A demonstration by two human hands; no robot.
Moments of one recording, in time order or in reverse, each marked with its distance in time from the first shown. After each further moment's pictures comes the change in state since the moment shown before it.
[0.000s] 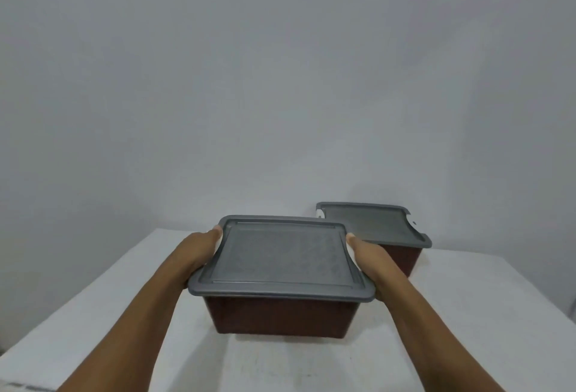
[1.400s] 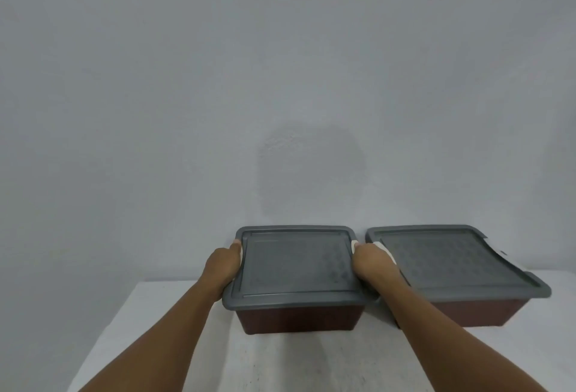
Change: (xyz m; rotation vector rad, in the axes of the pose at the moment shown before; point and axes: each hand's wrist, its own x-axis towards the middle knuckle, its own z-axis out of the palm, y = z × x) left_hand 0.314 -0.028 0.018 -0.064 -0.191 -0.029; right_hand 0.230 -0.042 0.176 -0.935 0.219 -0.008
